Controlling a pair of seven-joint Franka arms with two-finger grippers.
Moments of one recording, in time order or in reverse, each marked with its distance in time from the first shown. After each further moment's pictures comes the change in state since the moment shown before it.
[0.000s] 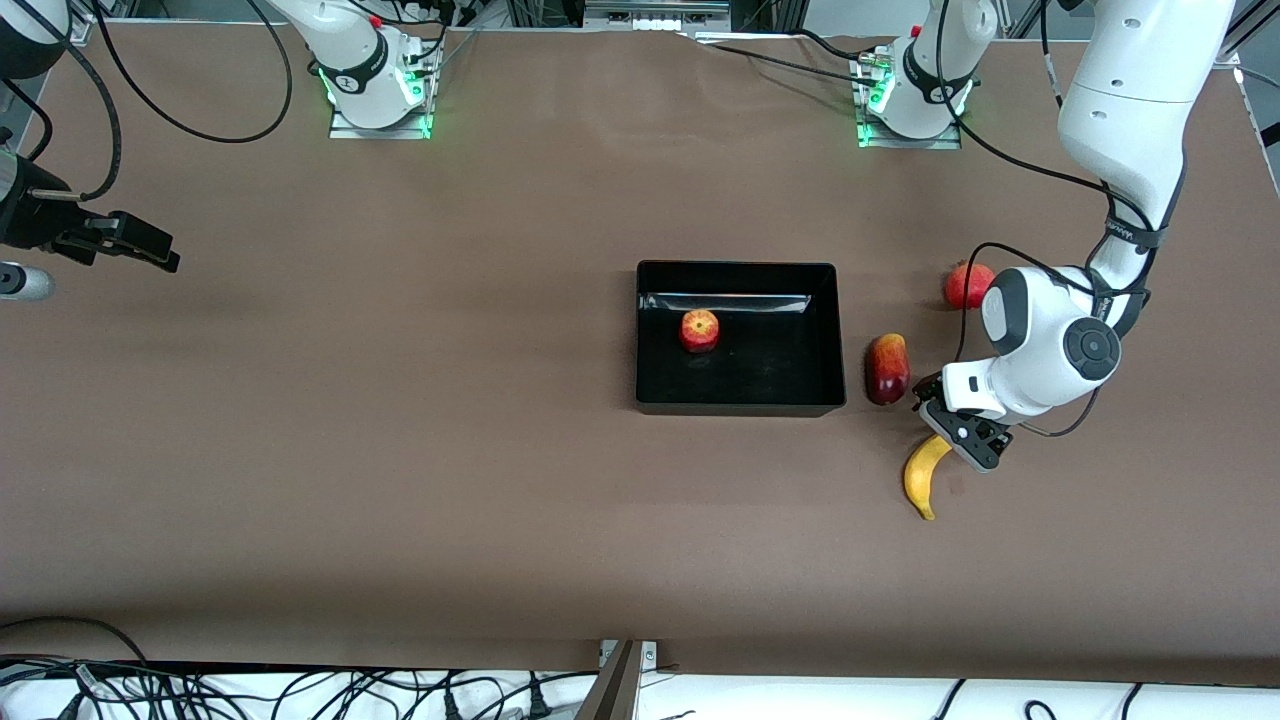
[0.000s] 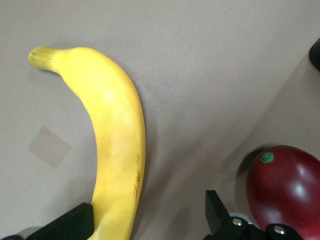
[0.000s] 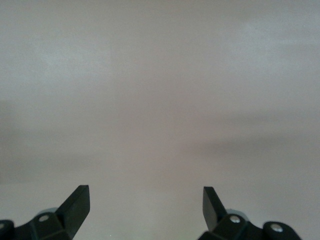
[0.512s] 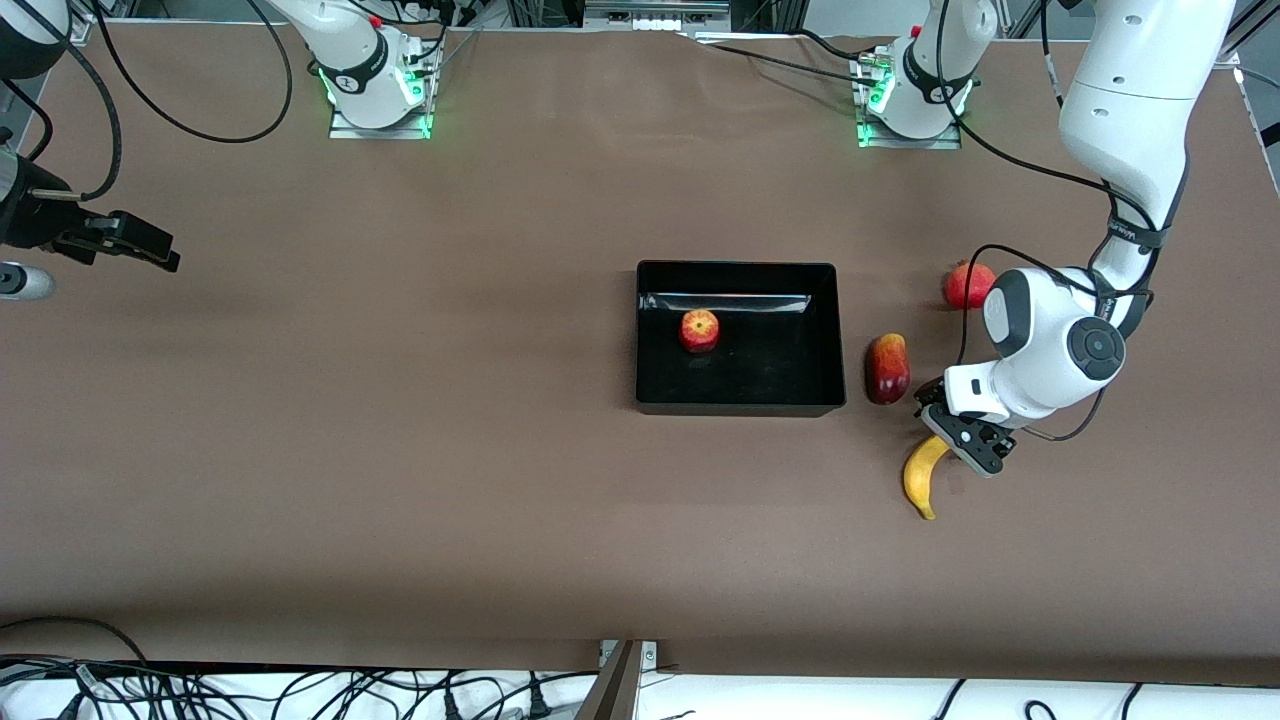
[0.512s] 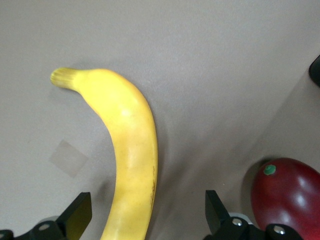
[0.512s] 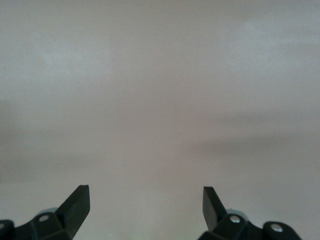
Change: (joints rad) left arm -0.004 -0.008 -0.001 0.022 0.000 0.006 0.000; right arm 0.000 0.000 0.000 0.000 0.000 -0.003 0.000
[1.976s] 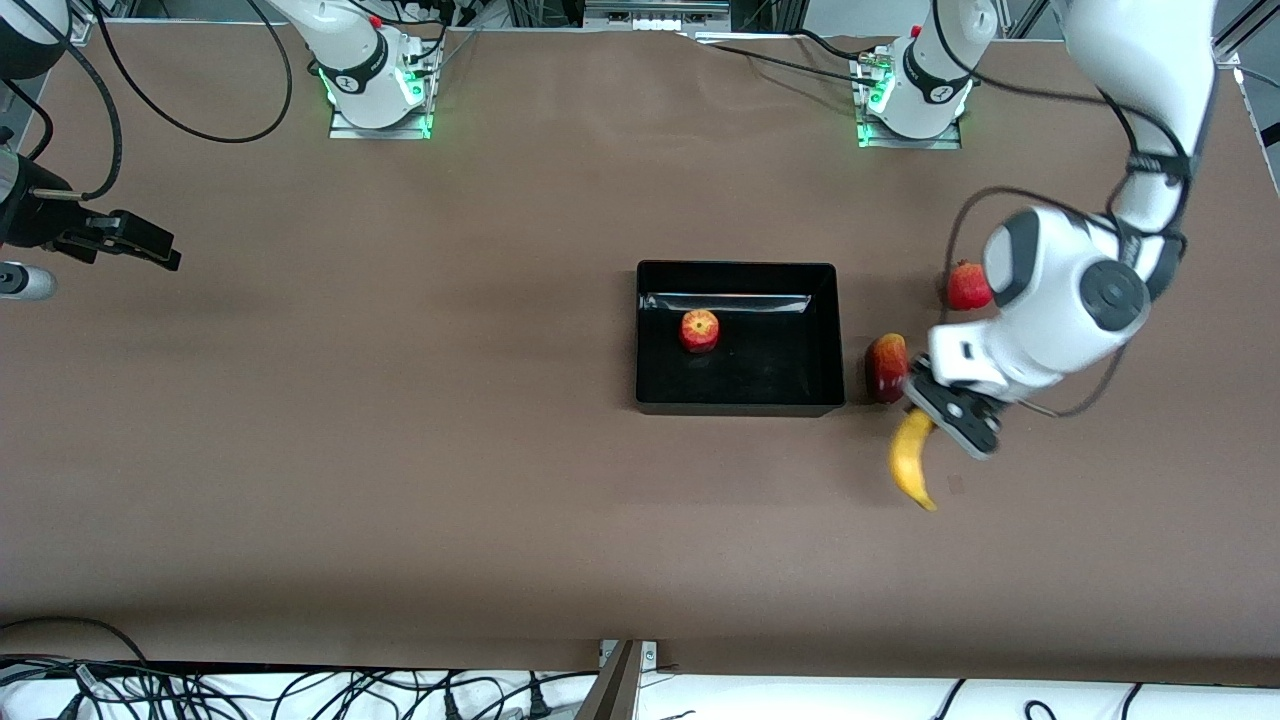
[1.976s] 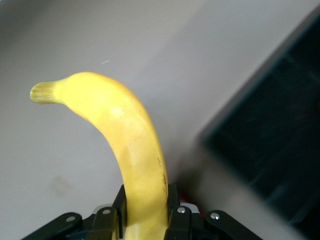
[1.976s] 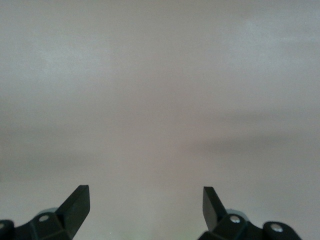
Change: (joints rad) left arm -0.165 -0.261 -0.022 0.018 0.000 -0.278 -0.237; right arm 0.000 0.000 0.000 0.000 0.001 -0.006 0.000
